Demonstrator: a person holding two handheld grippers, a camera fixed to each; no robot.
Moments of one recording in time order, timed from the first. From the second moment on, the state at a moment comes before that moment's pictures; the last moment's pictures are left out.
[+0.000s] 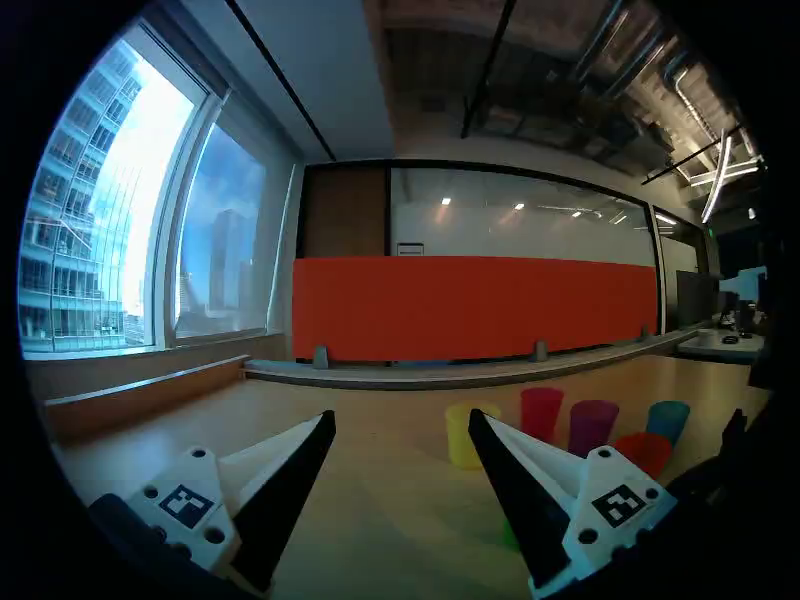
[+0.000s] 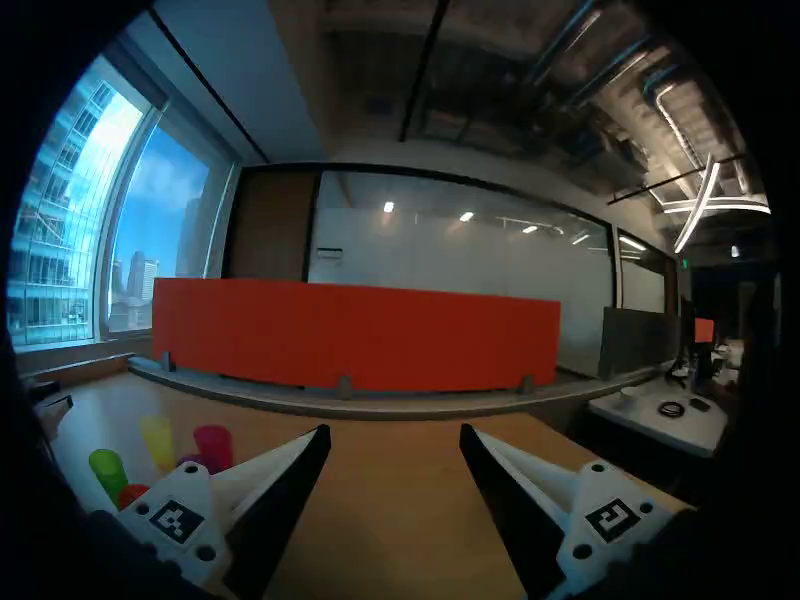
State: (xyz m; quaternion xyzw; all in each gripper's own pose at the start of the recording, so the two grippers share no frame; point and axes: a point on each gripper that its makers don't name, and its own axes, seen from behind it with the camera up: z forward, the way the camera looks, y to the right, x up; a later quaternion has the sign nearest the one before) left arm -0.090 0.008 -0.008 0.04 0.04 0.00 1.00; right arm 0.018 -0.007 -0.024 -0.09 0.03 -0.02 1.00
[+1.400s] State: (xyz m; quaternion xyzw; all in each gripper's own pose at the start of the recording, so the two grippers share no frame) left arm -0.108 0.008 0.000 0.04 0.00 0.00 1.00; right arm 0.014 -0.003 -0.032 -0.09 0.03 -0.02 1.00
